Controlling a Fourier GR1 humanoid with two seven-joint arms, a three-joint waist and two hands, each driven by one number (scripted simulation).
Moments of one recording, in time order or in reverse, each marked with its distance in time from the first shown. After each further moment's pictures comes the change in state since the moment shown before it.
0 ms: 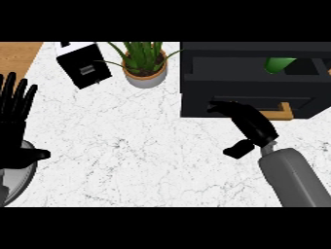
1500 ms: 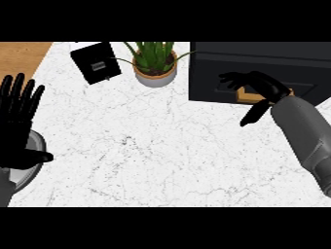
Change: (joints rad) left arm -0.022 -0.066 0.055 0.065 -0.075 -0.130 0.010; right arm -0.543 -0.082 -0.232 0.875 -0.022 0.023 -0.444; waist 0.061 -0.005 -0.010
